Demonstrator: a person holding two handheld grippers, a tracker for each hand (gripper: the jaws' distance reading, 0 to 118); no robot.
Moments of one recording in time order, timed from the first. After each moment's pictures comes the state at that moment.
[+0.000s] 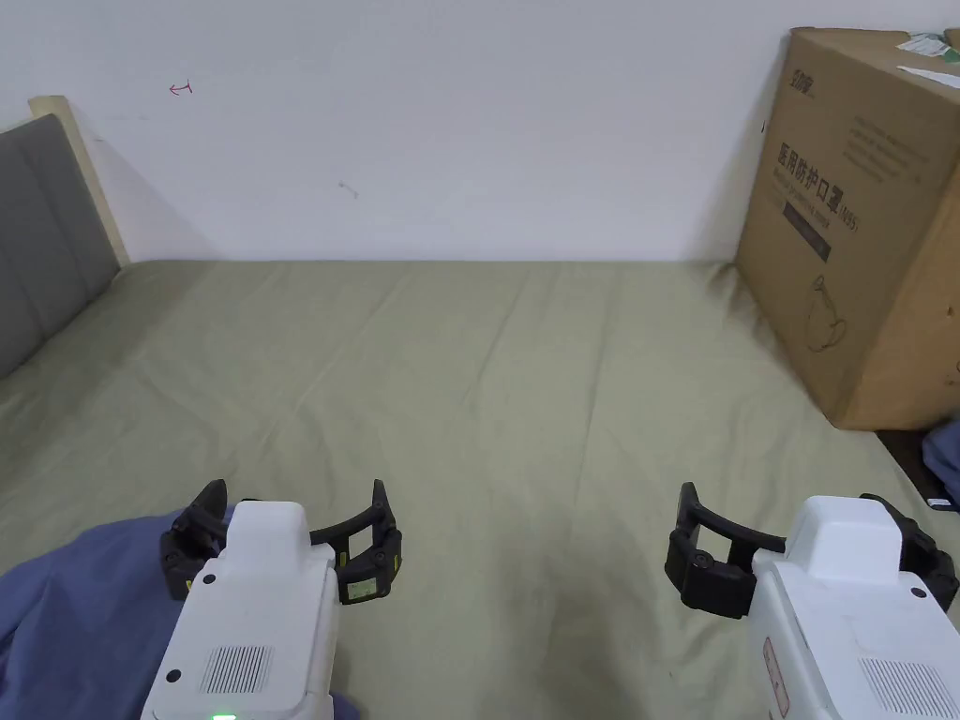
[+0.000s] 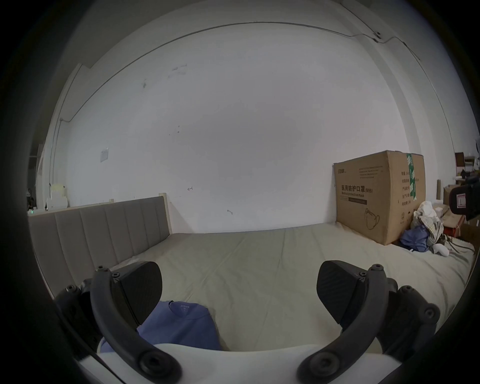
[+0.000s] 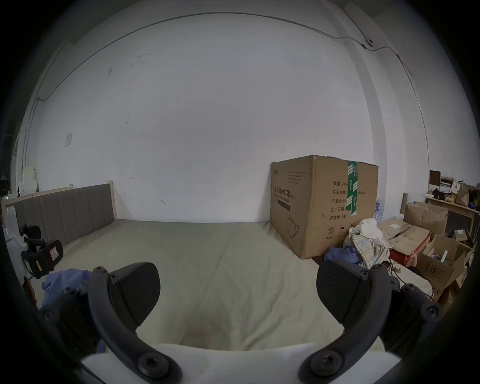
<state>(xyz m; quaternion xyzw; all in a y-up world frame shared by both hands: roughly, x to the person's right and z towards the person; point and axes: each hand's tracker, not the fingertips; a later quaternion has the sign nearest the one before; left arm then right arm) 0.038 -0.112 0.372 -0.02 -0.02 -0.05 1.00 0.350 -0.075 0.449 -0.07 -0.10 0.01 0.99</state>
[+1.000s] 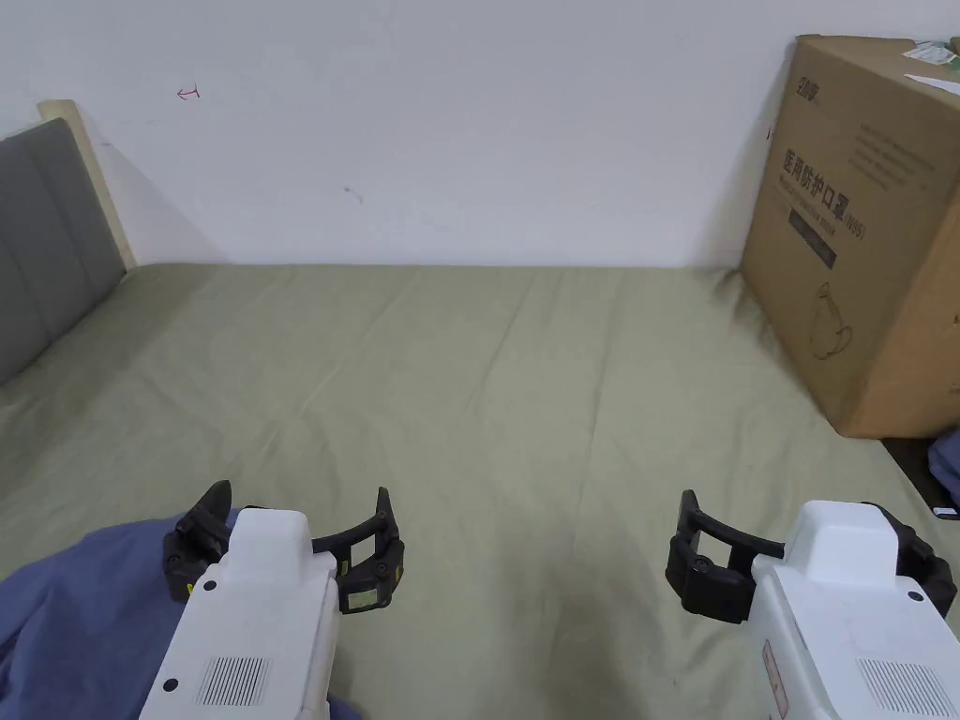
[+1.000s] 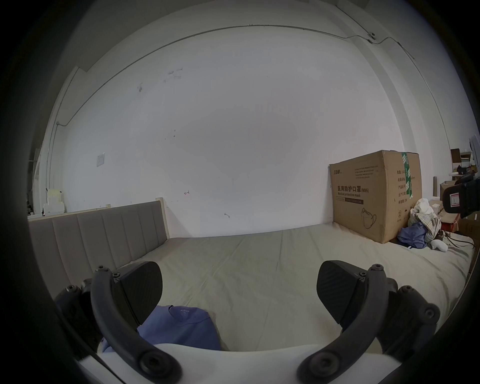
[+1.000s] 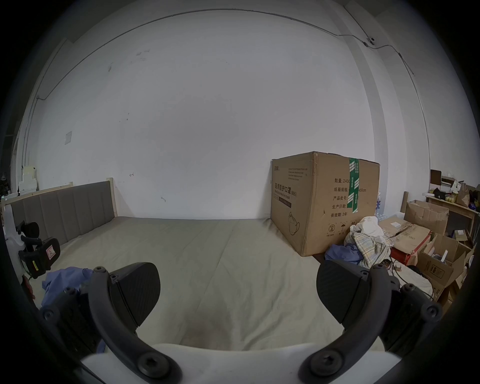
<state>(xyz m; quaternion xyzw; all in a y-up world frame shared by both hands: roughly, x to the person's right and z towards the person) 0.034 -0.112 0.376 -0.01 -0.03 -0.06 1.00 0.347 -0.077 0.446 -0.08 -0.10 0.01 0.99</state>
